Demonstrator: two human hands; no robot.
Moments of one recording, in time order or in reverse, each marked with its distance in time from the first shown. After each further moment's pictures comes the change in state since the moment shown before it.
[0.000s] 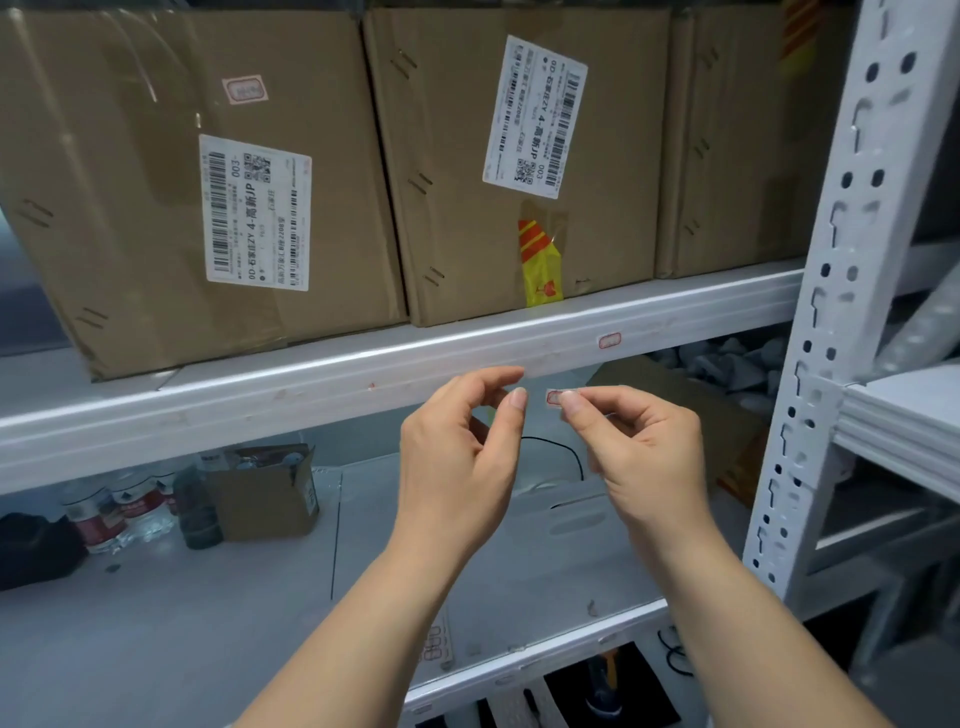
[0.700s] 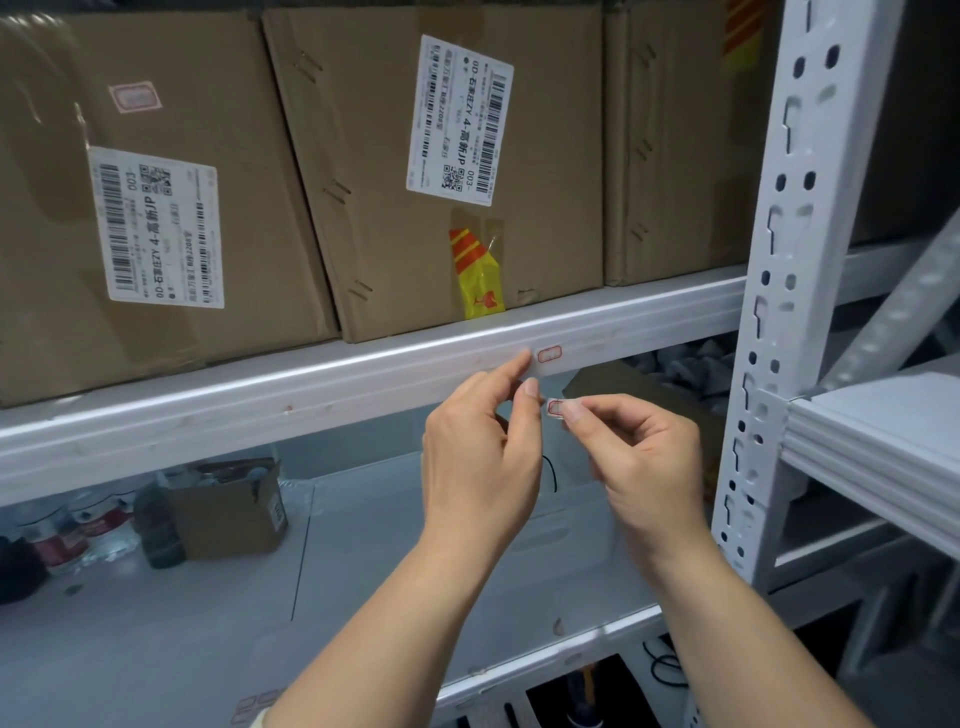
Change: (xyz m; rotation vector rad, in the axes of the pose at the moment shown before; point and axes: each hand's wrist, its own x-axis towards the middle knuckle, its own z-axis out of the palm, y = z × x) left_hand 0.011 0.023 0.073 0.059 0.013 -0.047; right_hand 0.022 0.017 -0.046 0.080 0.030 0.033
